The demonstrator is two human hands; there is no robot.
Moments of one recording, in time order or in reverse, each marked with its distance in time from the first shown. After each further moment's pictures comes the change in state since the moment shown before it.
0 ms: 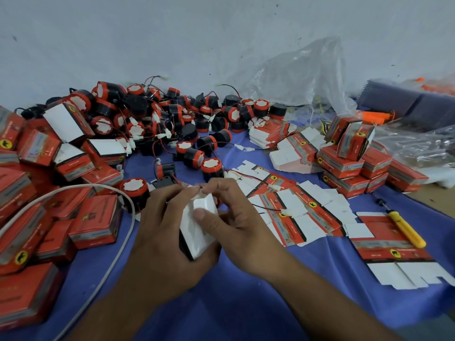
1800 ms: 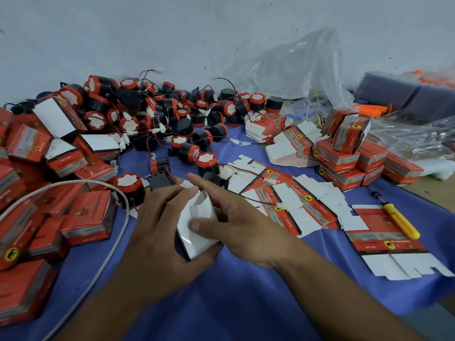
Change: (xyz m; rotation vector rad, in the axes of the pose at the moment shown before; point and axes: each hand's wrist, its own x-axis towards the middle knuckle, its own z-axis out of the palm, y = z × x) left_hand -0.003 -0.002 0.005 0.090 -0.010 0.096; right_hand 0.002 -0.010 -0.013 -0.014 -0.180 0.262
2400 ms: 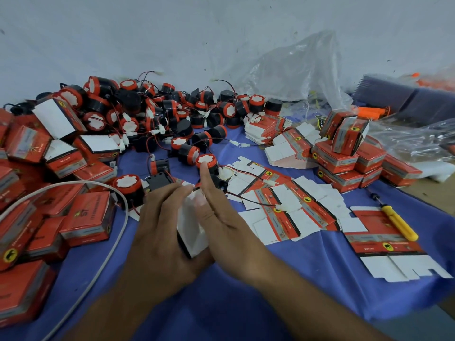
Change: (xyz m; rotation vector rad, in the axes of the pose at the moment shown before) left_hand 0.000 0.002 0.005 -0.033 0.015 -0.038; right_hand 0.002 0.012 0.028 -0.161 0.190 -0.092
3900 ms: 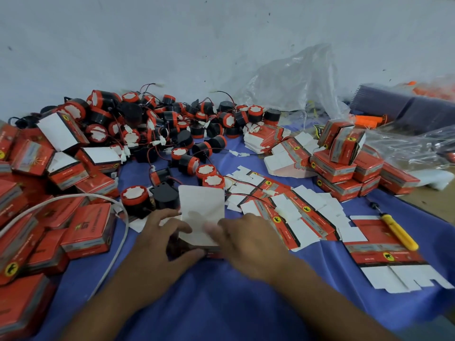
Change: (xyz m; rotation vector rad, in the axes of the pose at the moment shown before) left_hand -0.008 -0.039 -0.001 -0.150 -0.314 -0.318; right_hand 0.003 0.019 -0.040 -0.934 -0.047 -0.051
